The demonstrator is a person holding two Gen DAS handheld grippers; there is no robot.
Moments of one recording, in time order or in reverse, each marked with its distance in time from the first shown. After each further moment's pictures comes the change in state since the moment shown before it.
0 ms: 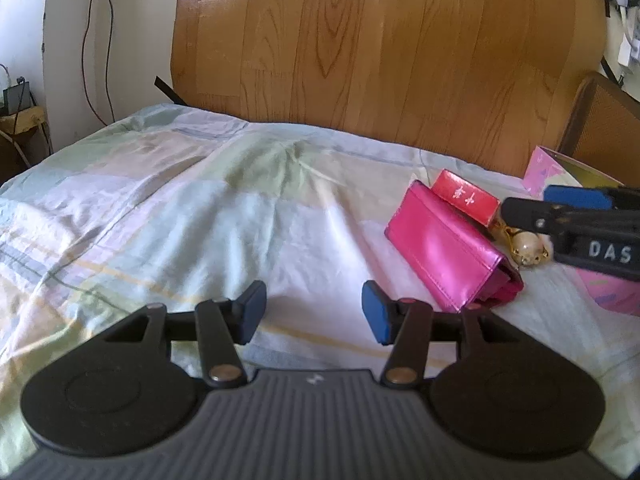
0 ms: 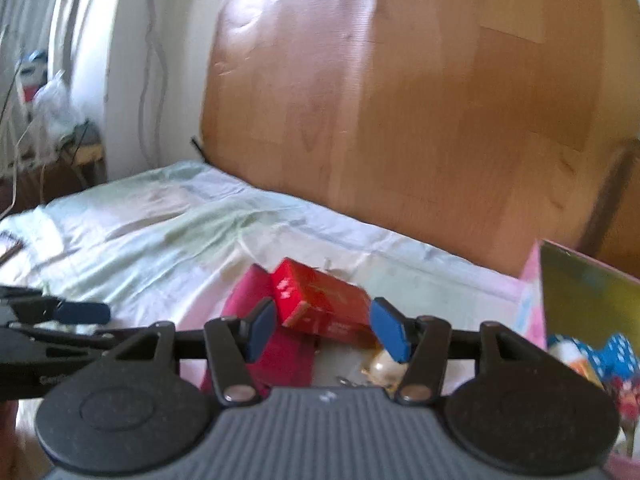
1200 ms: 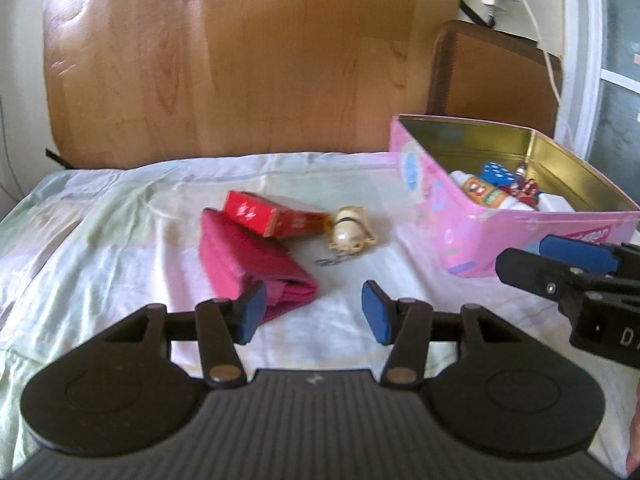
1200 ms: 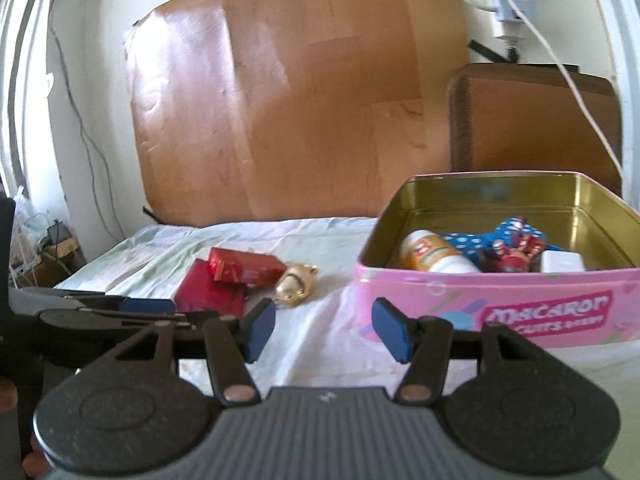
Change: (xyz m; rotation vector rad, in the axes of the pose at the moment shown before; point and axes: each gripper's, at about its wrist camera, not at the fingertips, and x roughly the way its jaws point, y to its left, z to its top) left arm -0.035 -0.110 0.008 0.248 0.006 -0.172; right arm -0.117 -0.078 -0.080 0.383 -0.083 -0.068
